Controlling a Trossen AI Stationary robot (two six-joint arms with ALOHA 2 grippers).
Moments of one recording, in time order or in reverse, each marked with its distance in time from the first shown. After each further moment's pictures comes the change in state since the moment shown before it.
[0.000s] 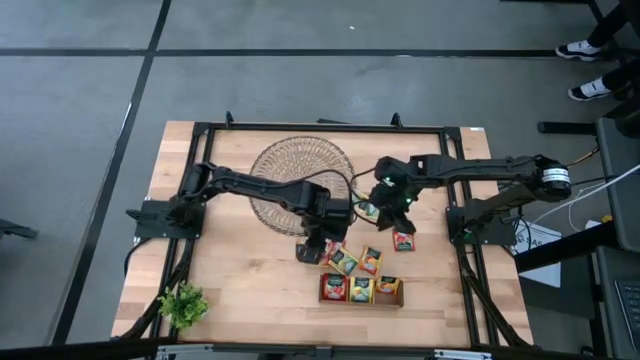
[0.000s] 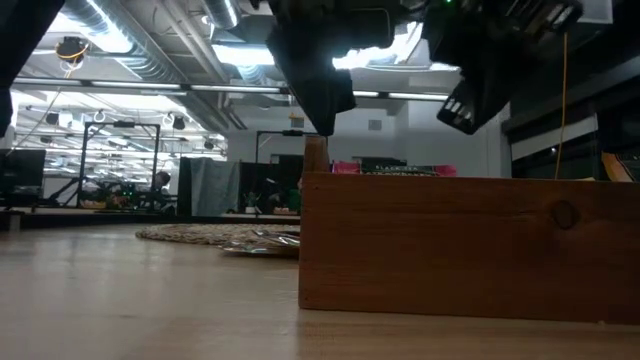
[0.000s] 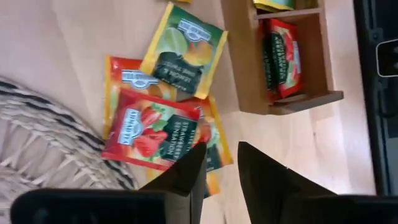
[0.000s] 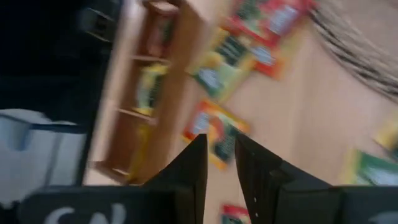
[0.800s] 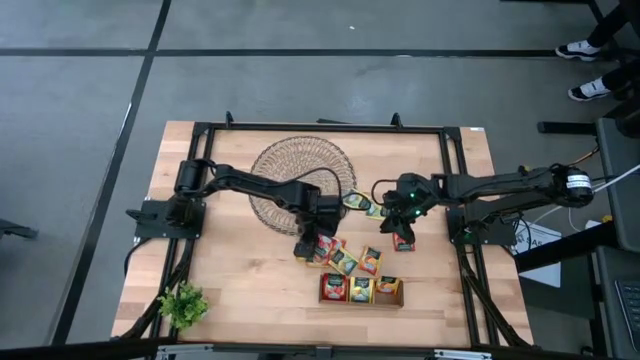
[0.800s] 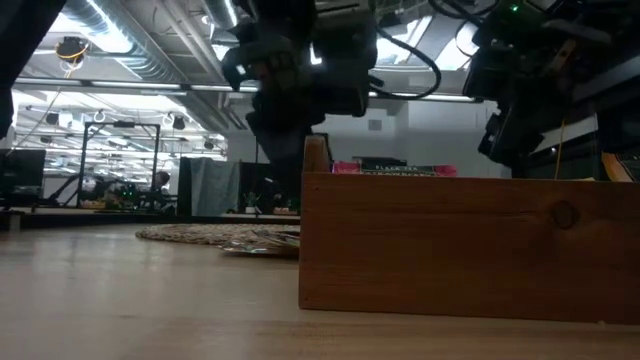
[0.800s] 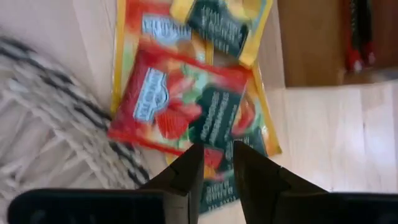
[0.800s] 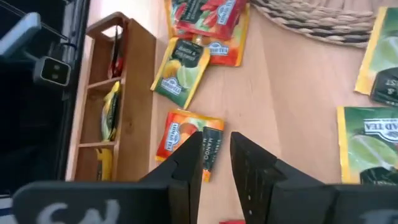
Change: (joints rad) left arm 0.059 -0.042 -0.302 0.261 0.031 0.011; right arm 0.066 -0.243 -0.400 0.434 0.199 0.419
